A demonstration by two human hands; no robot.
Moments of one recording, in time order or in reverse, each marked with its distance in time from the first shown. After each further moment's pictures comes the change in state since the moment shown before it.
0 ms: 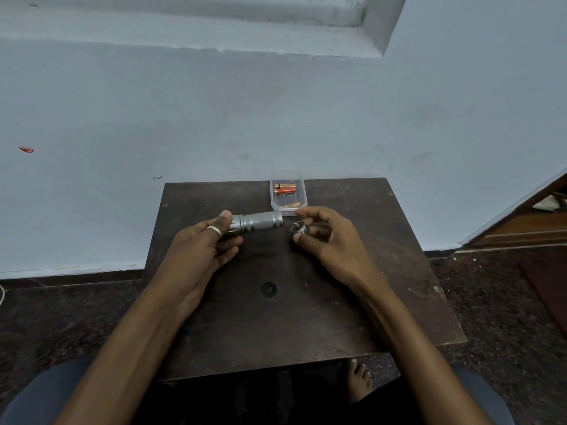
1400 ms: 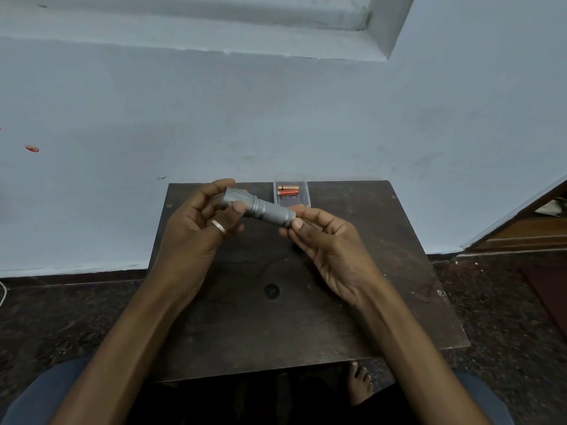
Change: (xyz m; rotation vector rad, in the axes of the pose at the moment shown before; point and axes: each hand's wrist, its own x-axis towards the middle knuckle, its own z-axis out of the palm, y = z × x) left_hand -0.009 0.015 -0.002 0.115 -0.163 0.468; right_hand -0.007 -0.027 0.012 1.003 -0.140 0.262
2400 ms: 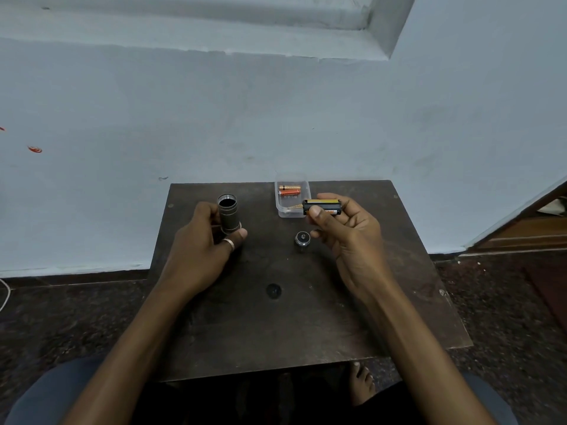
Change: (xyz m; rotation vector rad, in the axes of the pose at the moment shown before) left_hand 0.006 -0.023 -0.017 0.787 0.009 -0.044; right_hand -0.003 -0.008 -0.007 -0.224 0.152 -0.292
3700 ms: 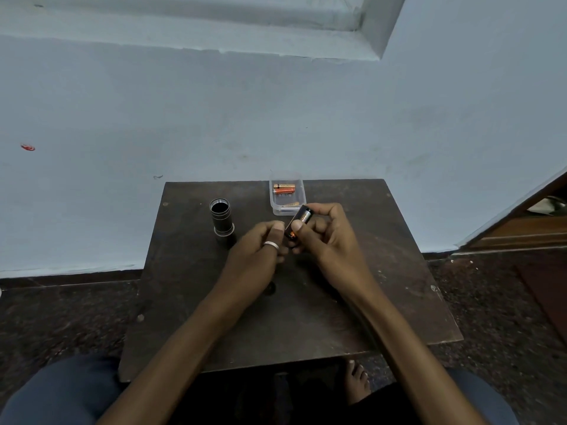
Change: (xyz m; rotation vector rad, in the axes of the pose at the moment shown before) left_hand -0.022 0.036 0.064 -0.448 -0.195 -0.084; right_hand -0.006 0.022 -0.002 -0.371 -0.111 -0.110
